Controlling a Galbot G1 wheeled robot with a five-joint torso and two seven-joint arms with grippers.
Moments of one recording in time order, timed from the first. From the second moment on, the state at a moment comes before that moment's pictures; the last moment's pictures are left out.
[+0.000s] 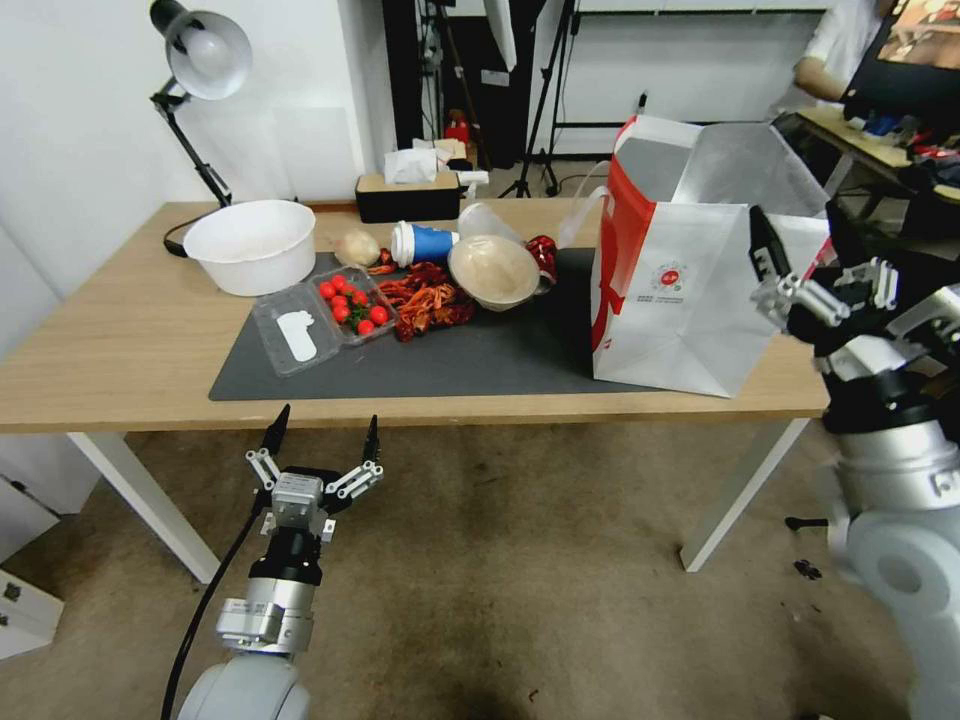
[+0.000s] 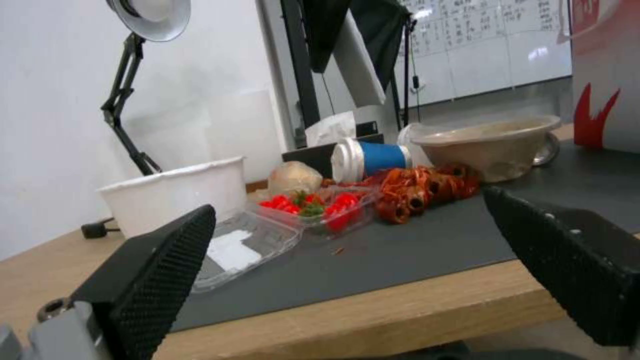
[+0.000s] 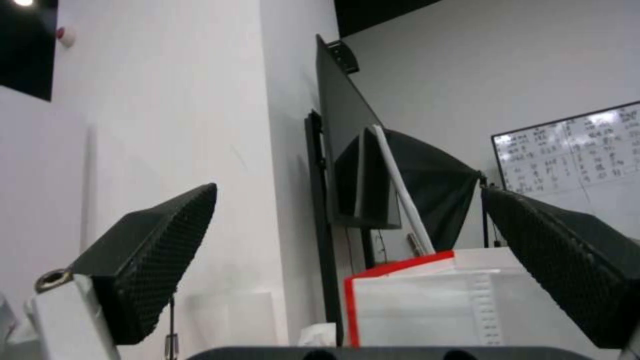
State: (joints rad) left arm 1.69 -1.33 -0.45 -2.18 0.01 -0.26 -0.15; right arm -1.43 1.14 0.76 2.36 0.80 0.17 -0.22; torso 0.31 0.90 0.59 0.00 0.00
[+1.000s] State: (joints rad) left arm 1.69 -1.35 -0.45 -2.11 0.00 -0.36 -0.10; right arm -1.73 1.42 0.74 2.17 0.51 0.47 -0.38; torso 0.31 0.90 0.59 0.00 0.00
